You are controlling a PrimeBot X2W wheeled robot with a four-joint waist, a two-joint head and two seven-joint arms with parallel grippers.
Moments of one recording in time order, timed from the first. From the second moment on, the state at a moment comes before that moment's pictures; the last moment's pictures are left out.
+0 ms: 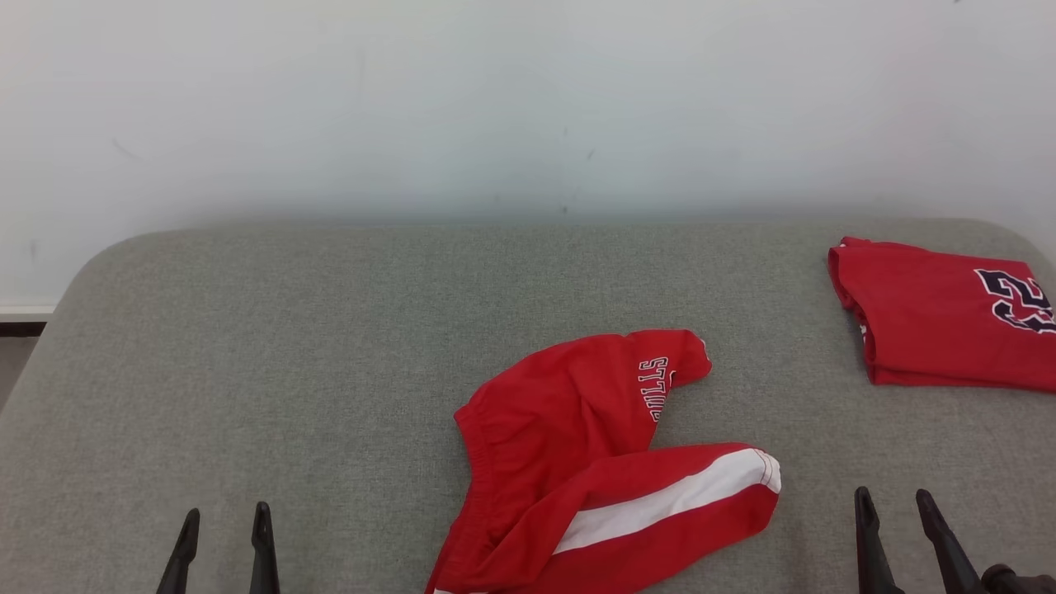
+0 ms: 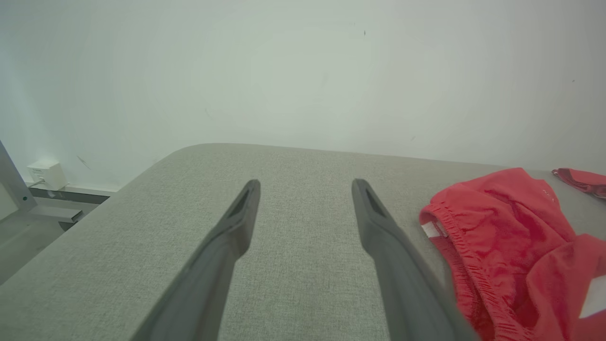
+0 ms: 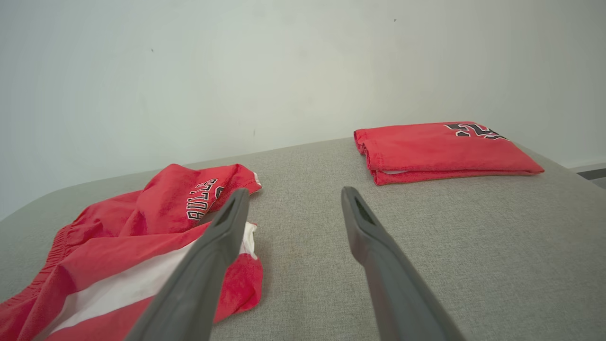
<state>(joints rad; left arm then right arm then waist) 0.10 0.15 -0.01 0.09 -0.25 -0.04 -0.26 0.12 -0.14 -0.02 0.16 0.31 0.13 -0.26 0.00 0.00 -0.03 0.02</state>
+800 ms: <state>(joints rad) 0.09 0.12 0.02 0.17 -0.21 -0.09 -0.26 0.12 -0.14 0.02 0.17 0.30 0.13 -0.26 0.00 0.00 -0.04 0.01</state>
